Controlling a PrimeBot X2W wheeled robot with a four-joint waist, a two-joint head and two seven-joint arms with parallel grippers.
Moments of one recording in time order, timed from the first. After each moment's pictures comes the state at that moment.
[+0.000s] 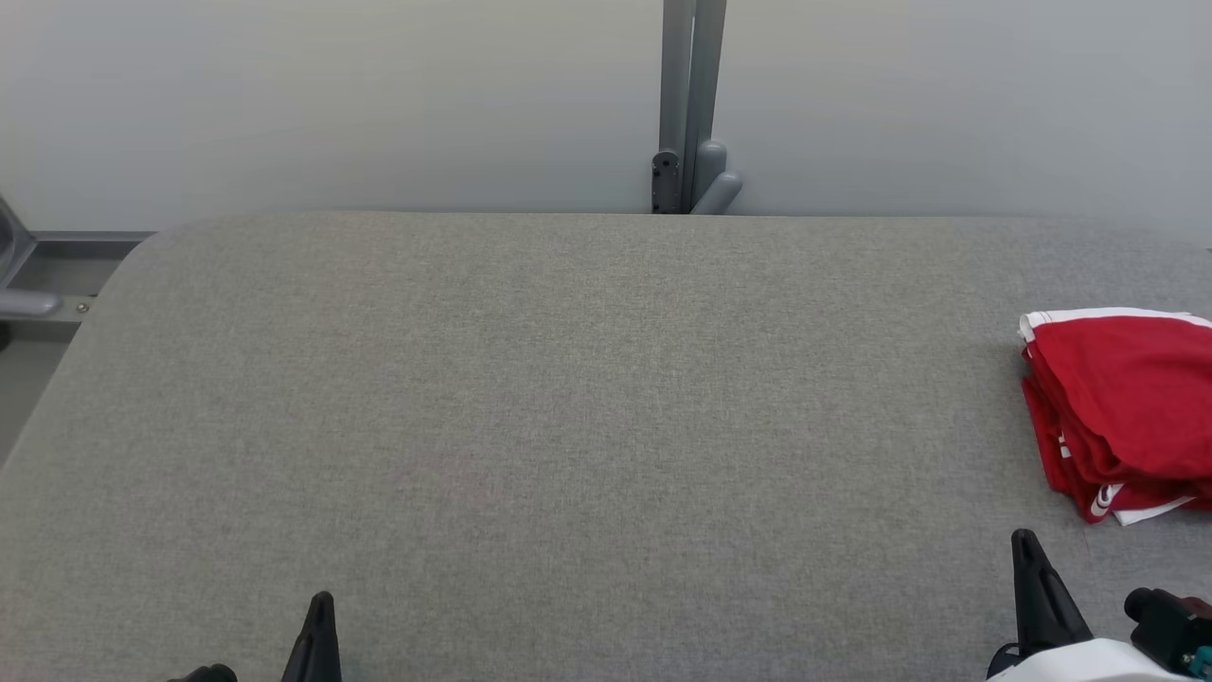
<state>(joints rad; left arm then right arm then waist) 0.13 0.05 -0.03 0.30 -0.57 -0.13 -0.20 0.15 -0.04 -0.11 0.16 0.37 0.13 -0.18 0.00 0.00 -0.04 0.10</state>
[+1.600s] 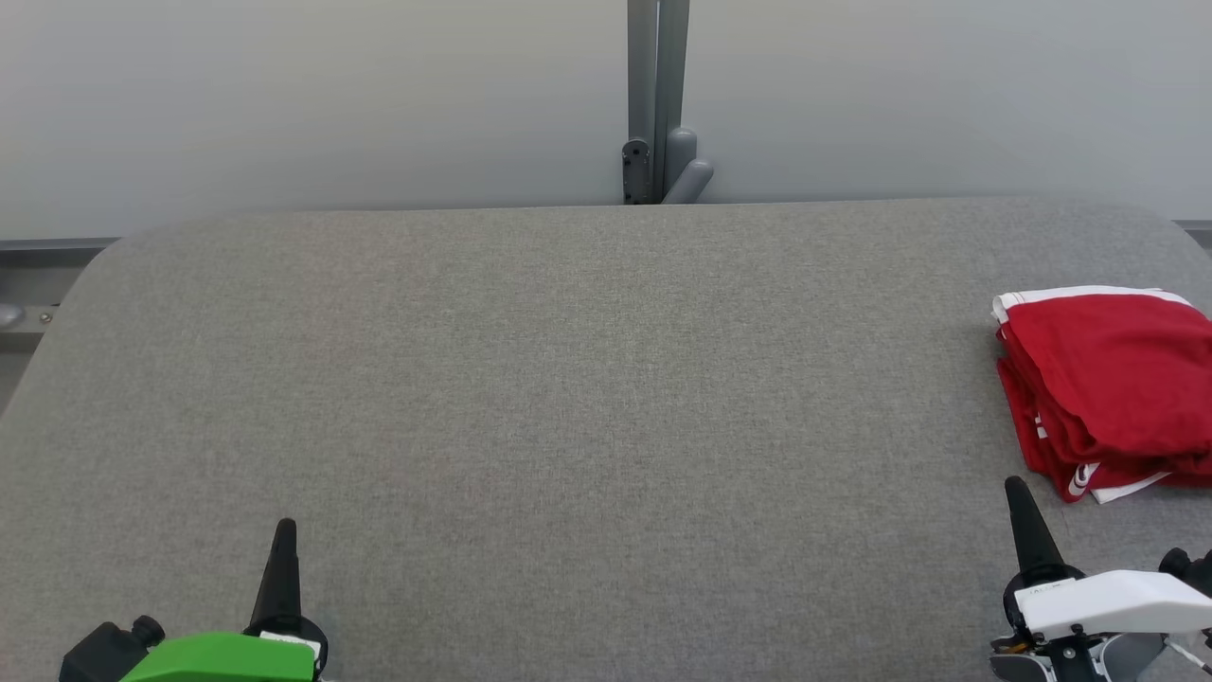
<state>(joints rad) 0.03 0.07 0.00 0.25 -1.18 -0.13 -0.06 0.04 -0.04 -0.12 0.18 1.06 0.13 -0.01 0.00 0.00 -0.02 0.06</state>
